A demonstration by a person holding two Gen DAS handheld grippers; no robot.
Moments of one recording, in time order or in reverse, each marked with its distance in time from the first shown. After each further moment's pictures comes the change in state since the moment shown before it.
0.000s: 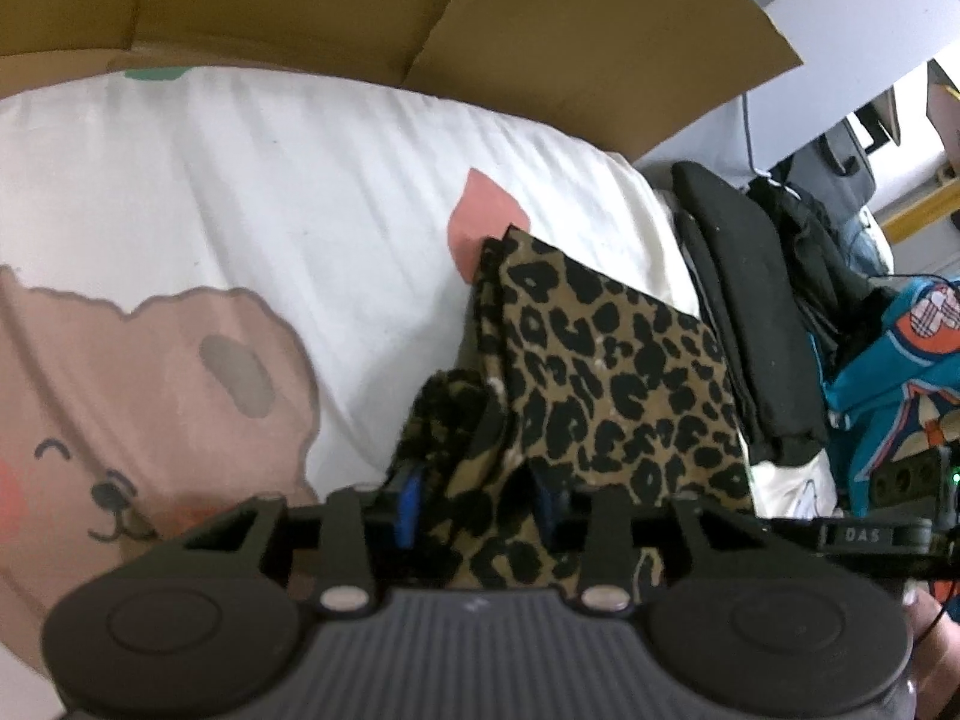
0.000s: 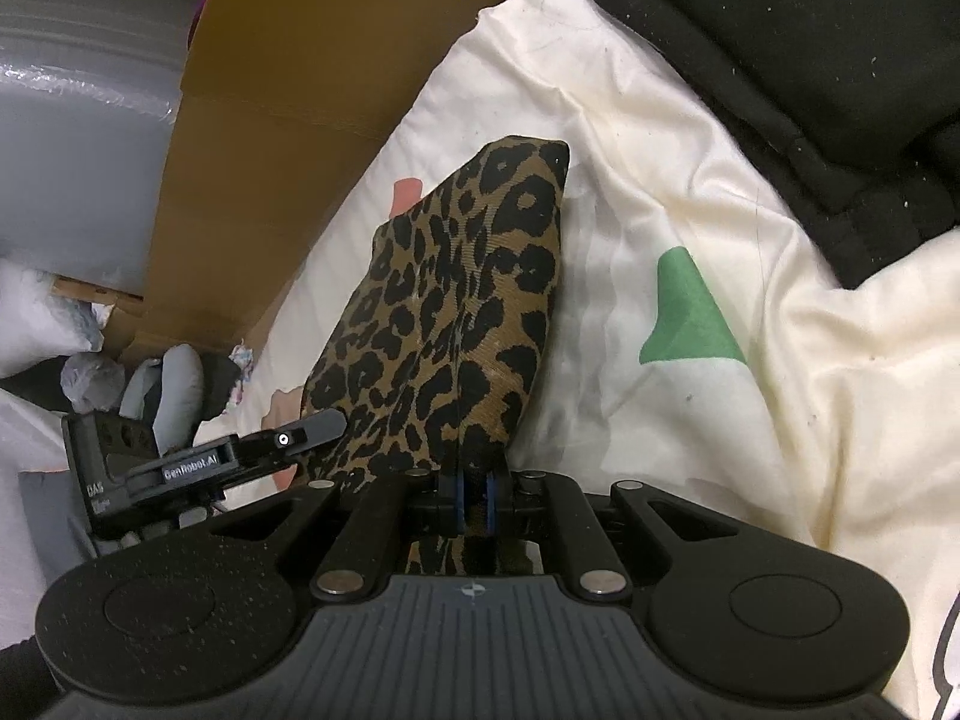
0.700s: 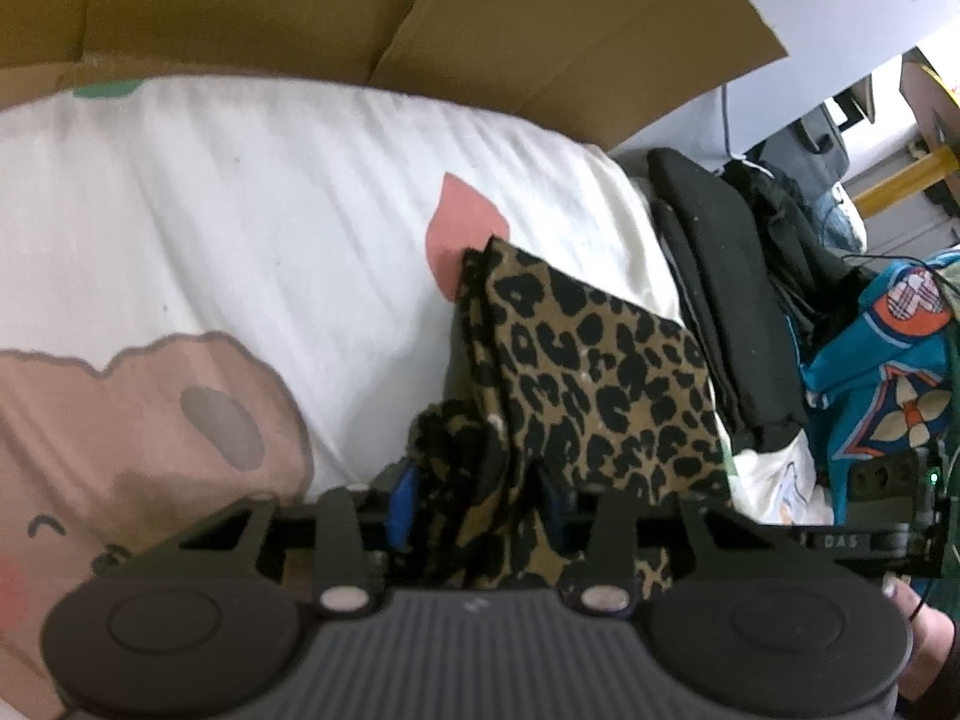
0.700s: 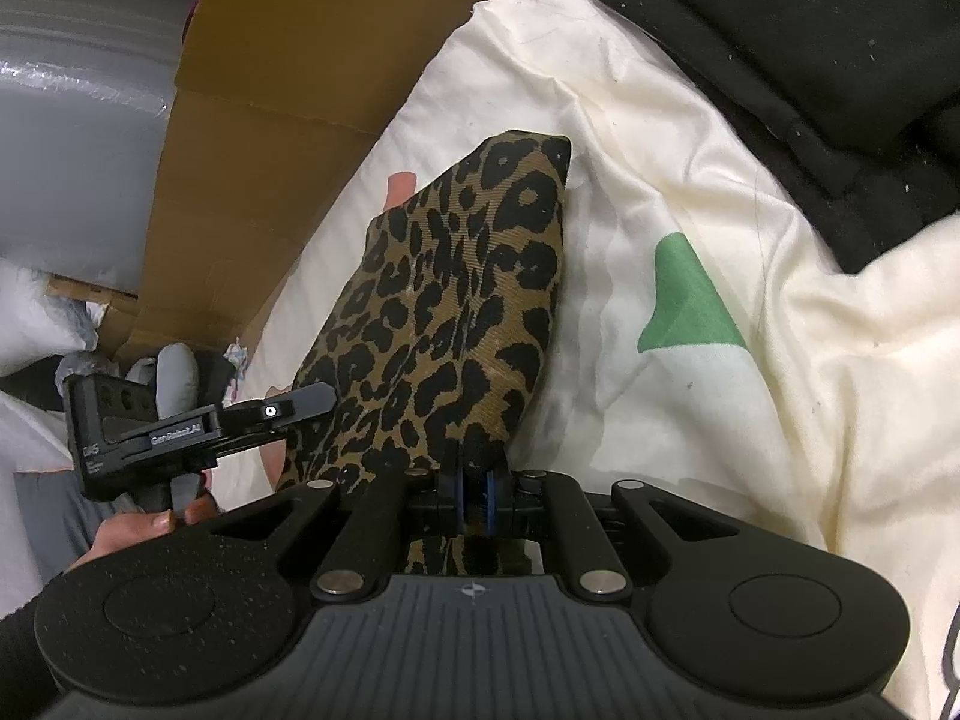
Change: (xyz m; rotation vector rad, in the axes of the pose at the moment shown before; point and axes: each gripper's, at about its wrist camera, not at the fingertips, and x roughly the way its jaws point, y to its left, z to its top) left arm 0.001 0.009 0.018 0.051 0.047 -0.061; right arm 0.002 -0.004 -0.006 0.010 -0.011 -0.002
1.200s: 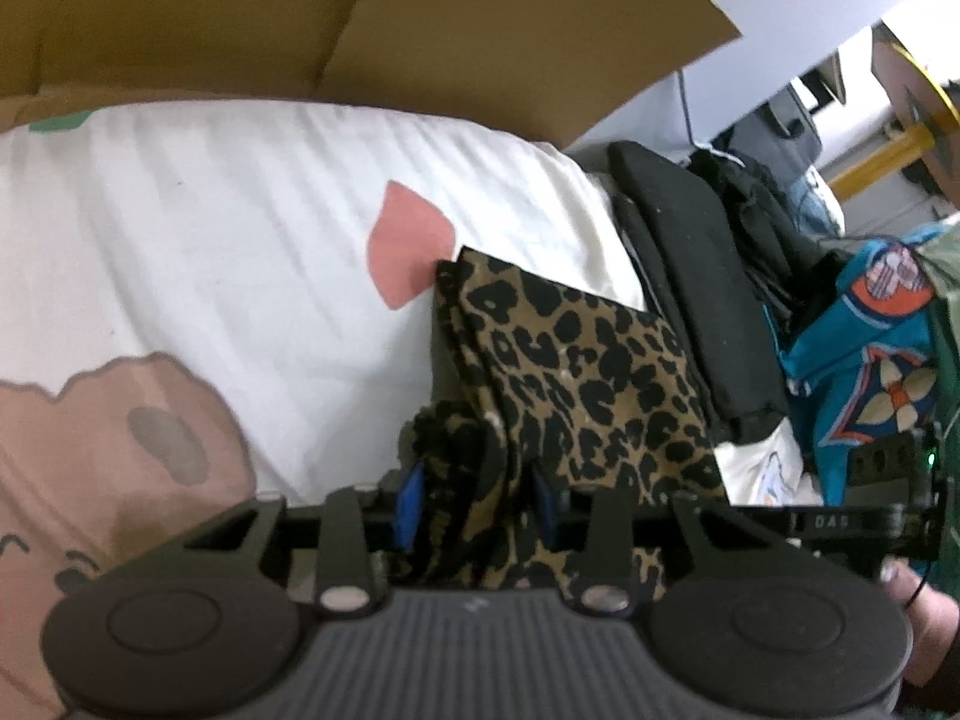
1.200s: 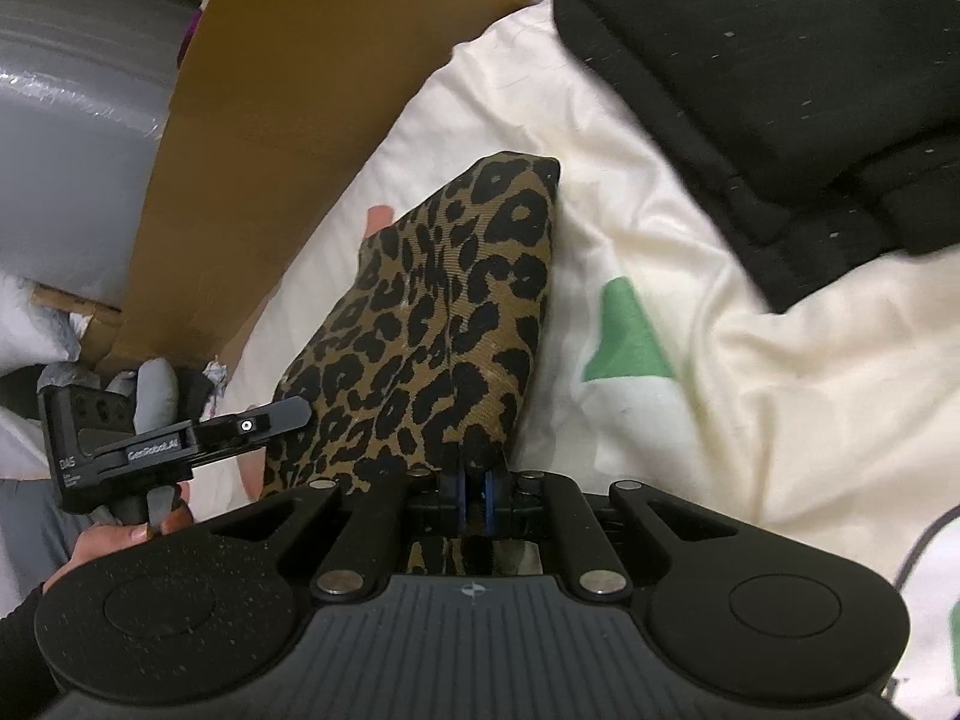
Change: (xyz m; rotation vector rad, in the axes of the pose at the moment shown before) left arm 0.007 -0.013 0.001 0.067 -0.003 -0.018; right arm -0.021 -0.003 -0.001 -0.015 -0.057 -0.062
